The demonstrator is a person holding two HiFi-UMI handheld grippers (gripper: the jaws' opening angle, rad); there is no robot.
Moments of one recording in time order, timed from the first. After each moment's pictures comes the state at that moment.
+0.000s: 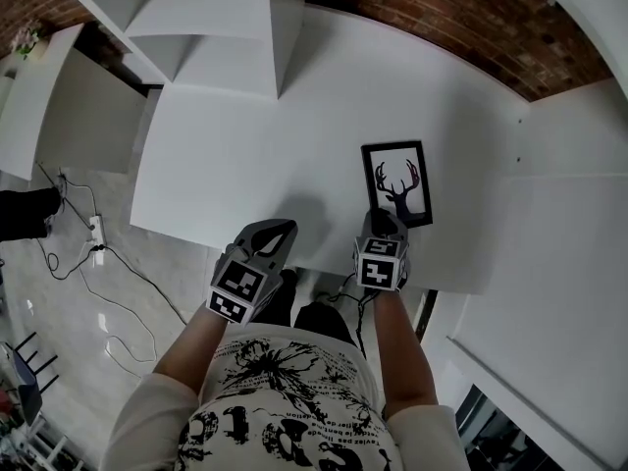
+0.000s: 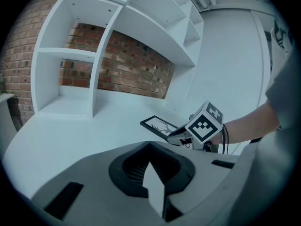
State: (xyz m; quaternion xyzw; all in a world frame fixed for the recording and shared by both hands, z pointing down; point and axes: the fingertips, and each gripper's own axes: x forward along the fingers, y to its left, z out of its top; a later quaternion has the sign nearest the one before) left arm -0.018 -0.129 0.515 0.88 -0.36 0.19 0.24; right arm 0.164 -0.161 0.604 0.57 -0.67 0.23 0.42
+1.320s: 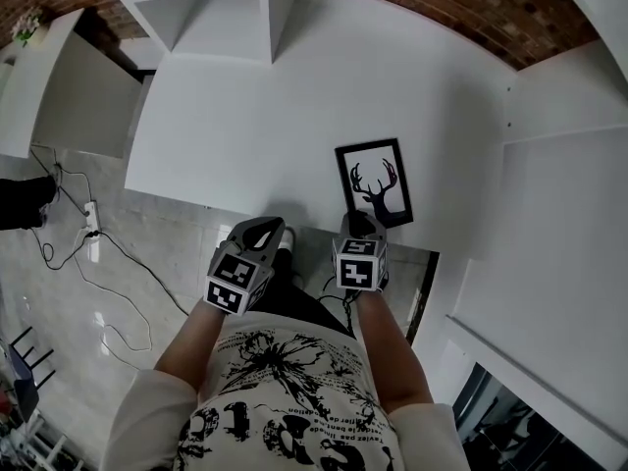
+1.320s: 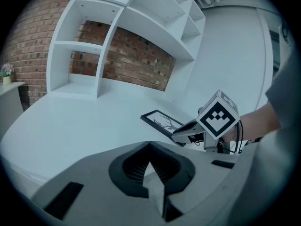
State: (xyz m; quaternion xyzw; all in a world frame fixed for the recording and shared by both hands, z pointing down) left arm -0.026 -0.033 0.545 0.86 -0.37 0.21 0.28; right arm 0.130 -0.052 0.602 0.54 -0.68 0.26 0.42
